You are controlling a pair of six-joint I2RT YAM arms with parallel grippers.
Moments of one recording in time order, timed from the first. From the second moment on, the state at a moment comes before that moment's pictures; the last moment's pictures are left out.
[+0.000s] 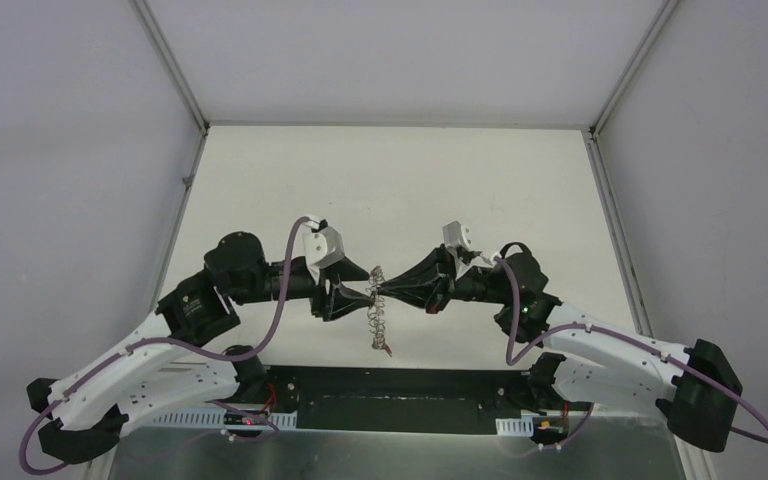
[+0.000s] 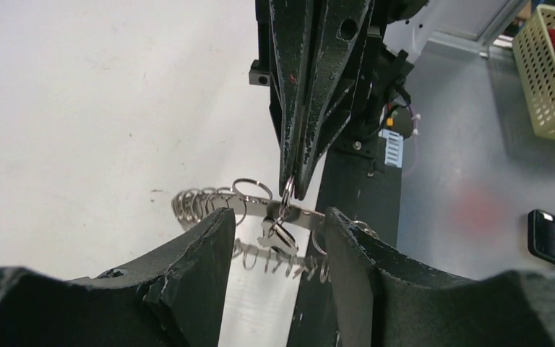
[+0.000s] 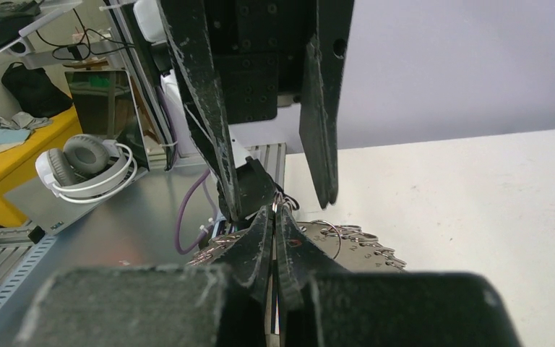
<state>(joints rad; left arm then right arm) -0.94 0.69 0.95 -0.45 0.44 0.00 0.99 0.96 0.56 0.69 -0.60 0.32</state>
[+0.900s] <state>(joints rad) -0.94 0.65 0.88 -0.23 0.50 -0.05 0.99 0.96 0.54 0.79 -0.60 0.33</state>
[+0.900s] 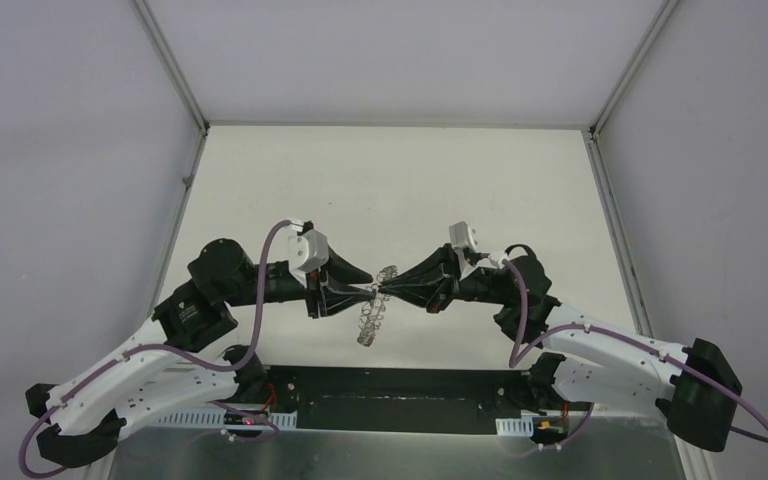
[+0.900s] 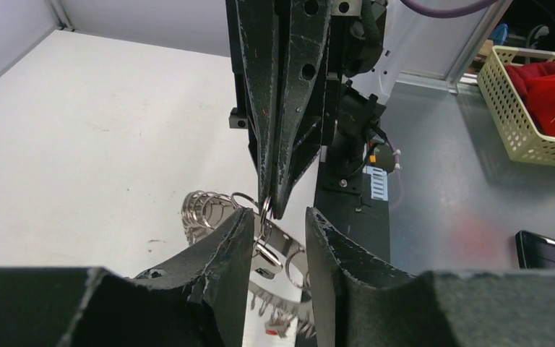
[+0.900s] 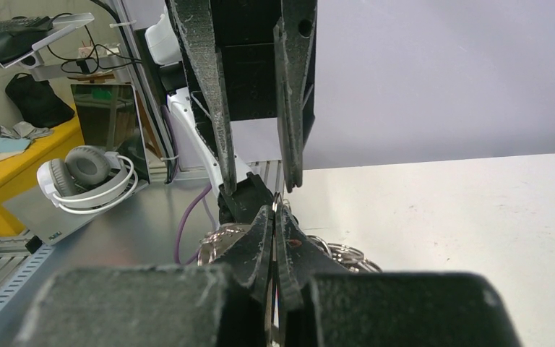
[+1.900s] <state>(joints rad) -0.94 0.69 0.92 -0.40 0.50 0.02 0.99 0.94 0.54 0.75 -0.56 0.33</state>
